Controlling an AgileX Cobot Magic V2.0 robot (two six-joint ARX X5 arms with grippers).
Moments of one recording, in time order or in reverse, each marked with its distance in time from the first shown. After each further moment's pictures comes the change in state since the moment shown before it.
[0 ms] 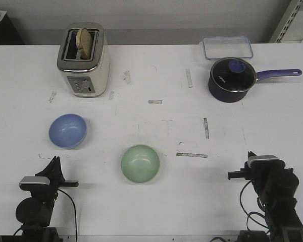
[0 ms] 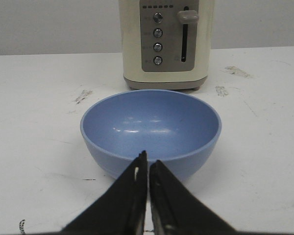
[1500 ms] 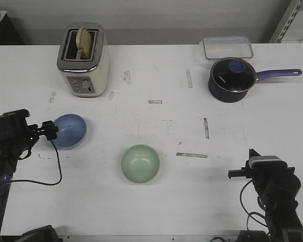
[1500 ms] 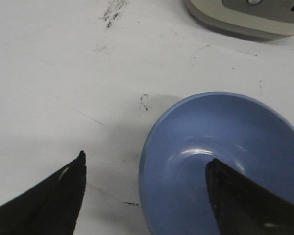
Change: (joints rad) left arm 0.283 1.275 0.926 -0.388 0.215 -0.015; right arm 0.001 0.000 0.000 0.034 0.000 0.000
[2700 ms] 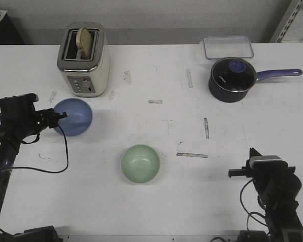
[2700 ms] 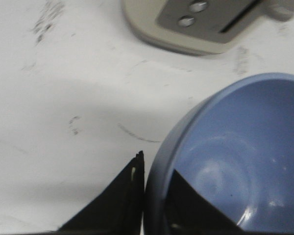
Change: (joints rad) left arm -0.138 0.074 0.247 -0.167 0.074 -0.098; right arm 0.000 0.000 0.000 0.018 0.000 0.005
